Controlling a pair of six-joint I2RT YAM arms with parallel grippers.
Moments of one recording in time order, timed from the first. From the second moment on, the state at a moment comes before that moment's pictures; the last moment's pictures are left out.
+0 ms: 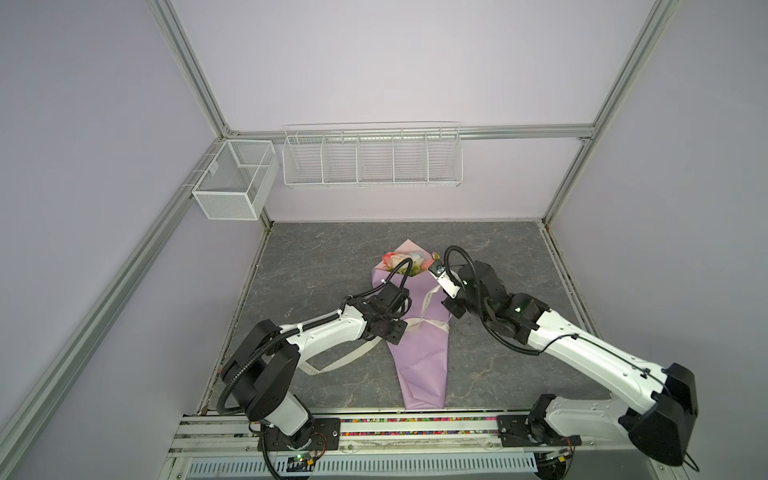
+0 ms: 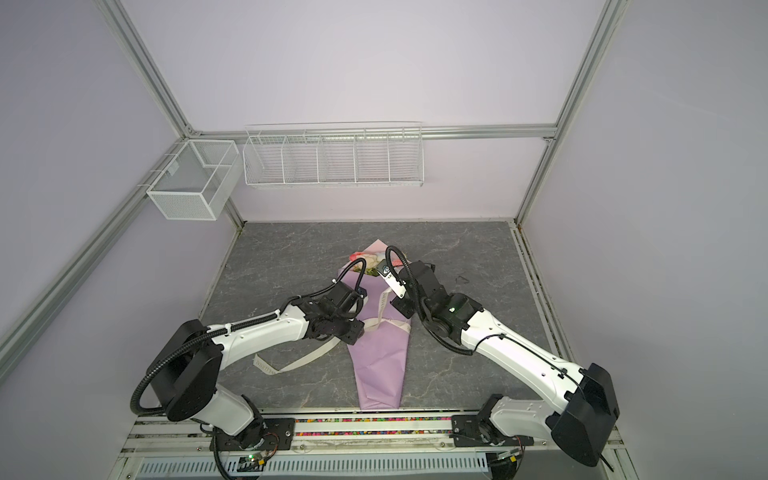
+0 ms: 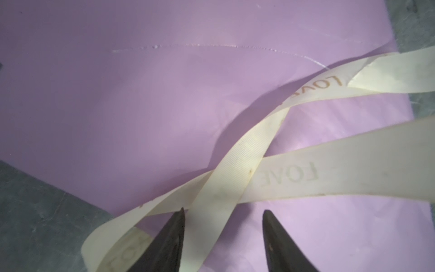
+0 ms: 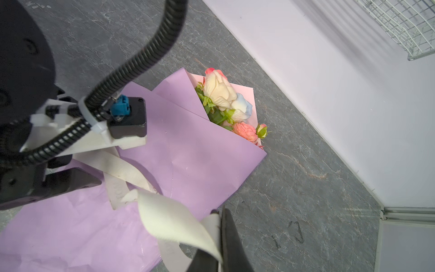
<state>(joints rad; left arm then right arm) -0.83 1.60 0.97 -0.52 0.00 -0.20 0.80 1.24 1.05 -0.45 0.25 -0.28</state>
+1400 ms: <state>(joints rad) -0.83 1.65 1.02 -0.61 -0.02 -0.17 0.79 1.22 1.03 -0.46 0.25 -0.24</state>
